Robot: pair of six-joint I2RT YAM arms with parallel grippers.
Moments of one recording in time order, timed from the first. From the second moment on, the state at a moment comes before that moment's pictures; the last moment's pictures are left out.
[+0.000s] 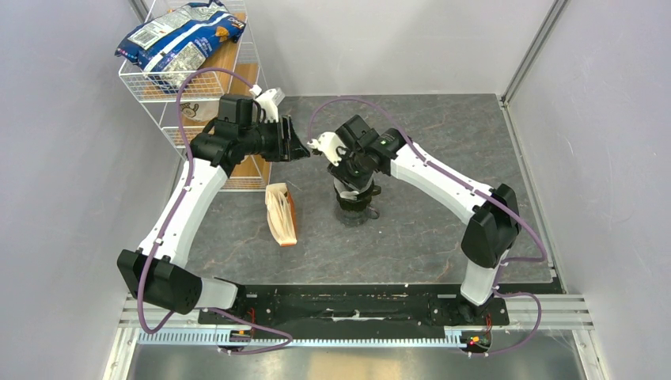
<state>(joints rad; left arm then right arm) -0.27 1.36 1.44 -0.74 0.48 -0.28 0.77 1.81 1.69 -0.90 -0.10 -0.32</state>
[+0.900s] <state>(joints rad) -0.39 1.46 1.40 -0.68 0.59 -0.28 0.58 1.64 1.74 -0.95 -0.14 -0.25</state>
